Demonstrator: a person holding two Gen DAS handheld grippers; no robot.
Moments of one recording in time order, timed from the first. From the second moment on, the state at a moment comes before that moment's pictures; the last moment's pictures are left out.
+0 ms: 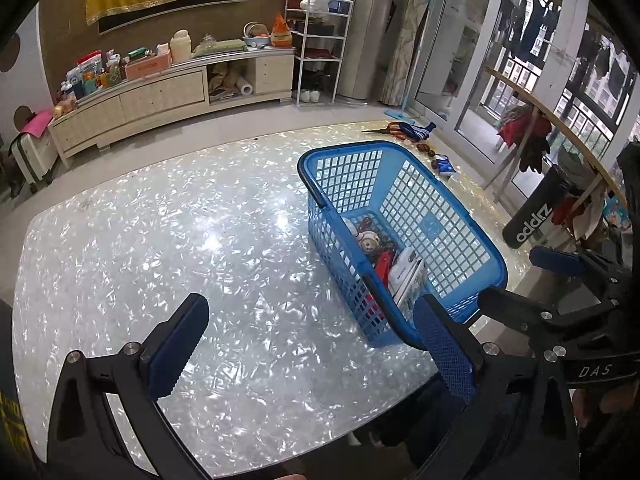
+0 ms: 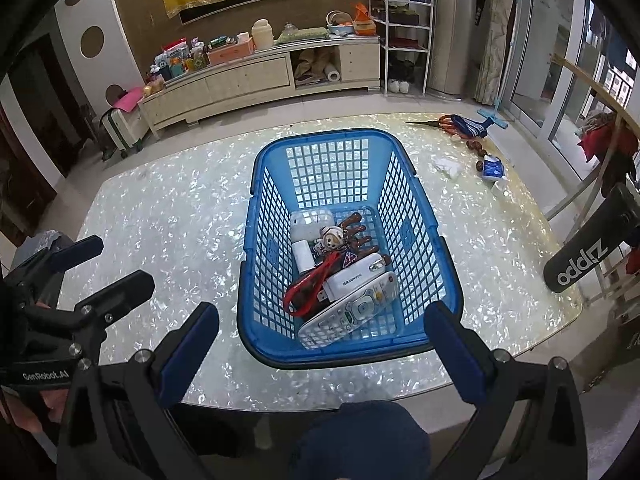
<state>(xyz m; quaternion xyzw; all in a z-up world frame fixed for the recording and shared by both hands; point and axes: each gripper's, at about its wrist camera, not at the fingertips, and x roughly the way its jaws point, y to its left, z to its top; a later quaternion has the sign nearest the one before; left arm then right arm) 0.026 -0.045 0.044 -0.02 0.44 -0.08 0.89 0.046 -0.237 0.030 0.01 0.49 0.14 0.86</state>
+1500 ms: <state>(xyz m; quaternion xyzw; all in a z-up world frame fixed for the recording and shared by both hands) 0.025 -0.048 0.041 -0.02 0.44 -0.08 0.89 0.043 -0.240 0.028 0.01 0.49 0.14 0.86</state>
